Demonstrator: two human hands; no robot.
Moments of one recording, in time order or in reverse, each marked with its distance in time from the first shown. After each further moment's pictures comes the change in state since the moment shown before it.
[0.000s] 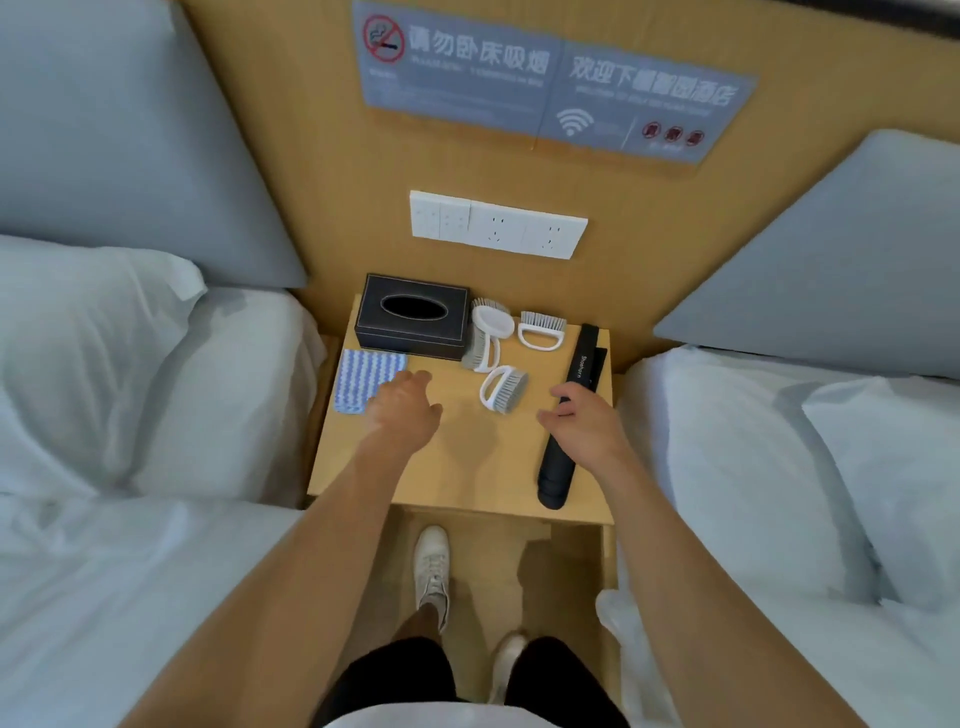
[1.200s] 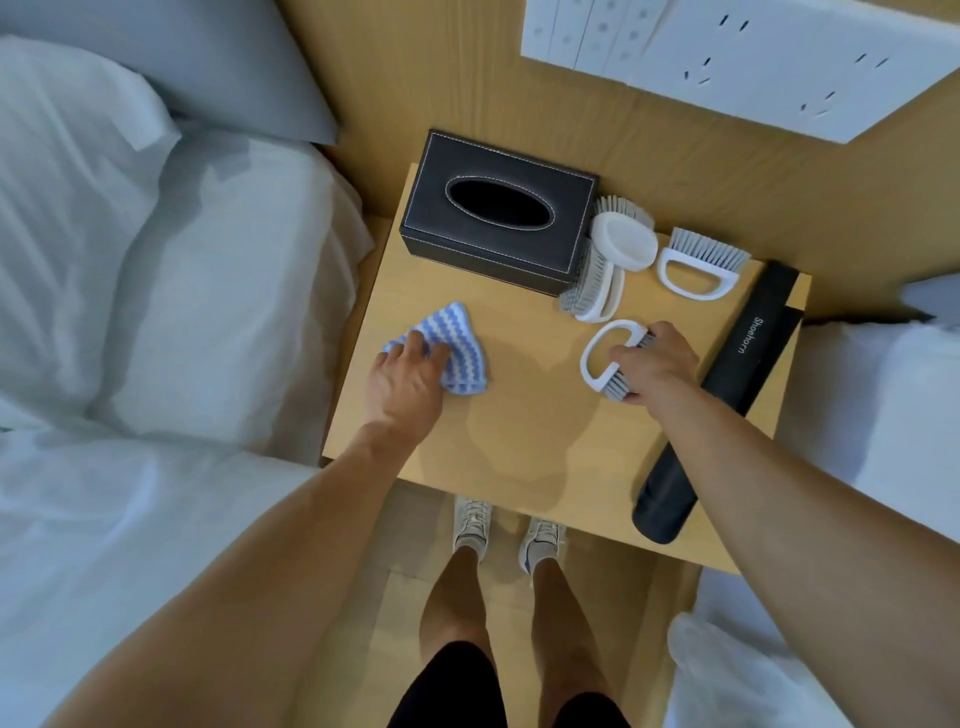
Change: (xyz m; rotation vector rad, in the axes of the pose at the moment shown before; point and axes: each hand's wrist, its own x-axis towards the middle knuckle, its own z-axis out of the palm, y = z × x) left_hand 0.114 -0.108 0.125 0.239 0.075 0.011; right_hand 0.243 0.042 0.127 0.136 0.008 0.364
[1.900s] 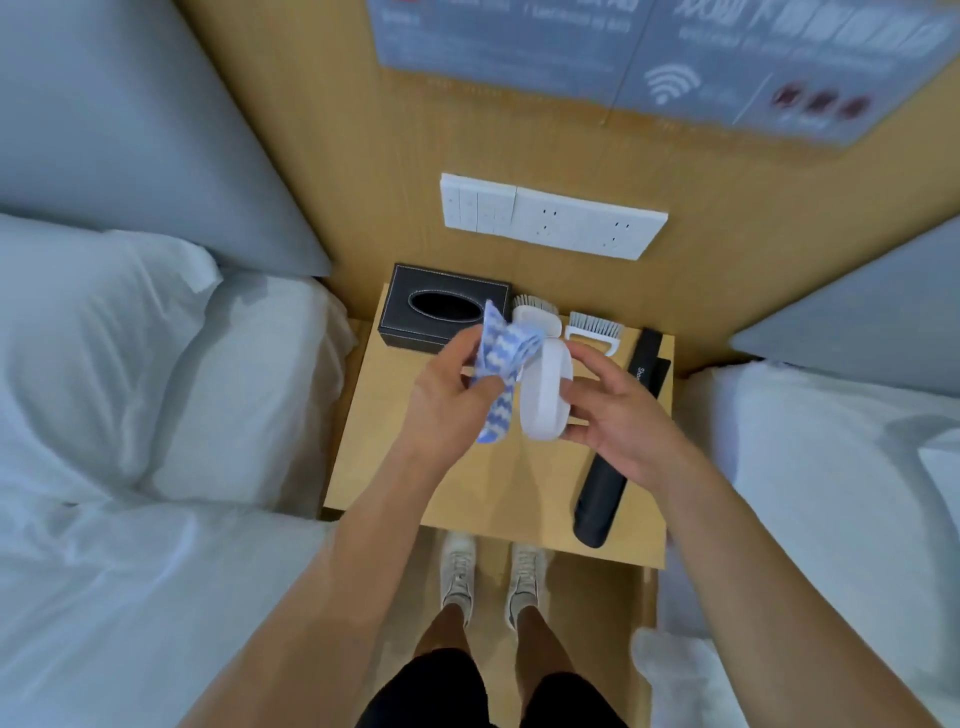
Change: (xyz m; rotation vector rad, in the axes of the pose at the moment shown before) left_hand -0.092 0.109 -0.220 -1.281 0.017 0.050; right_hand -0.182 -0.029 -0.130 0.640 -0.639 -0.373
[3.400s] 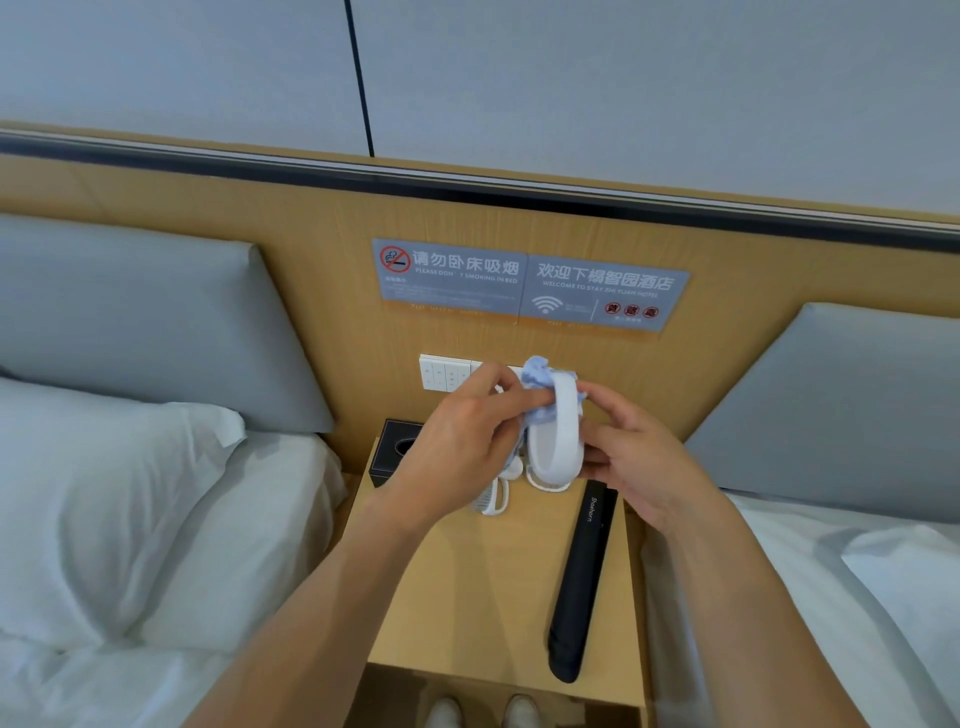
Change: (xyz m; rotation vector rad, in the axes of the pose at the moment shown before) left_hand -0.066 0.154 0.007 0.636 -0.030 0.902; right_hand -0.122 -0.120 0.011 -0.233 0.040 -0.339
